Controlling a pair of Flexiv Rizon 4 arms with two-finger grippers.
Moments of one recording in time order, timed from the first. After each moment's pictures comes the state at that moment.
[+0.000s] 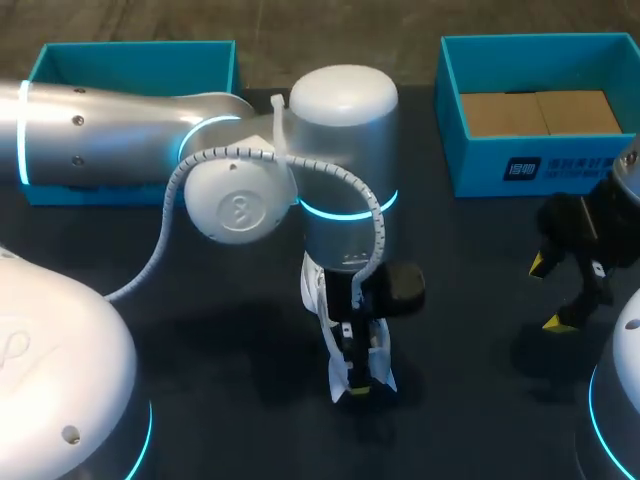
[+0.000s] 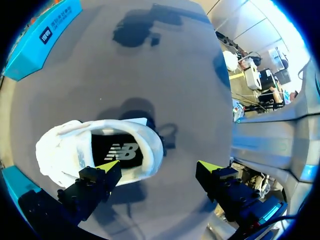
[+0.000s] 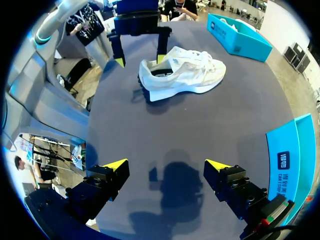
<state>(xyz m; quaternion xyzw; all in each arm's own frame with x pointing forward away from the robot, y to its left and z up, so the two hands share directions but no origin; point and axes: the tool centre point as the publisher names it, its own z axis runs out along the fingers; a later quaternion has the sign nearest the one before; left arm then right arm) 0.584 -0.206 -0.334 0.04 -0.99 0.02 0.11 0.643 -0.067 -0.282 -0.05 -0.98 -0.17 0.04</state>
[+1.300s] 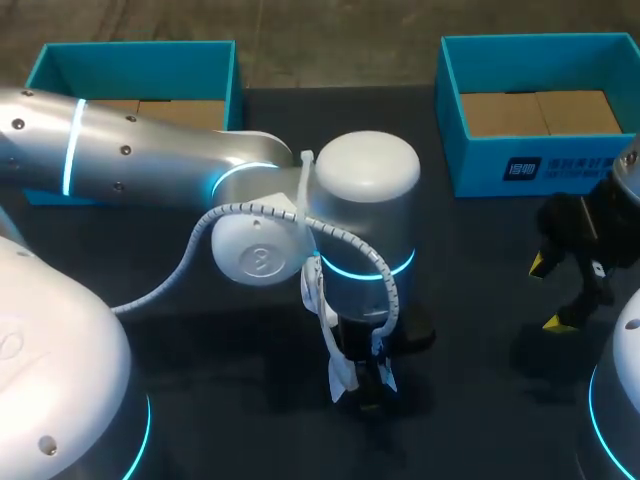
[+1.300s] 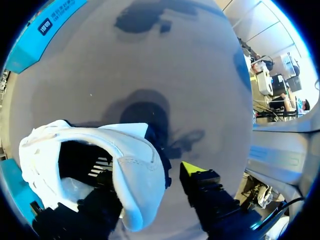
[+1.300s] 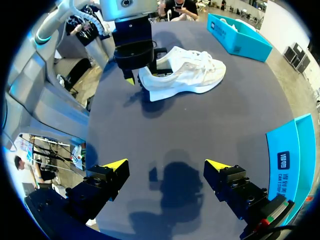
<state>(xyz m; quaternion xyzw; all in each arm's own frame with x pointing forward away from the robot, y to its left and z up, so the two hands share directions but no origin) 0.572 -0.219 -0.388 0.07 -0.99 0.01 0.07 0.643 -0.067 -0.282 -0.05 -0.98 -0.17 0.04</state>
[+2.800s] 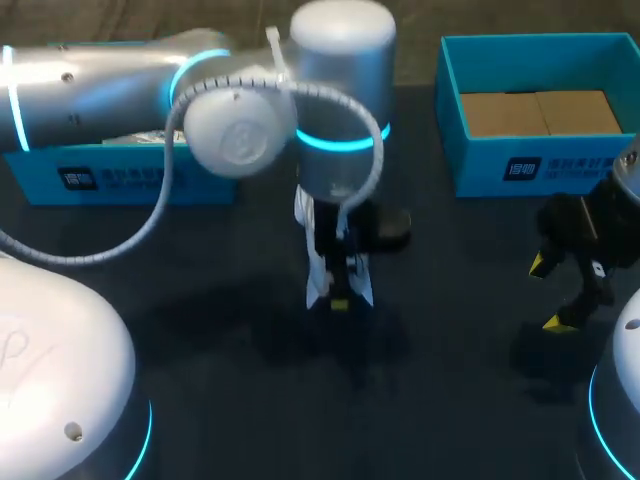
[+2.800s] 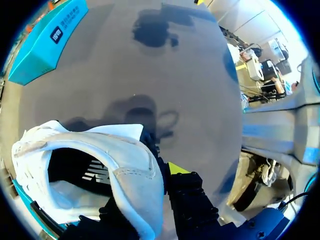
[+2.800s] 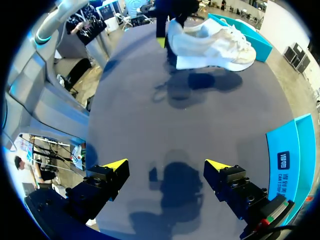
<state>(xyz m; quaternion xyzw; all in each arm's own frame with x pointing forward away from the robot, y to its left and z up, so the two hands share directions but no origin) 0.664 -0.184 -0.296 0.00 -1.00 0.00 0.09 0.643 -0.067 -0.282 -0.05 -0.98 -0.17 0.04</state>
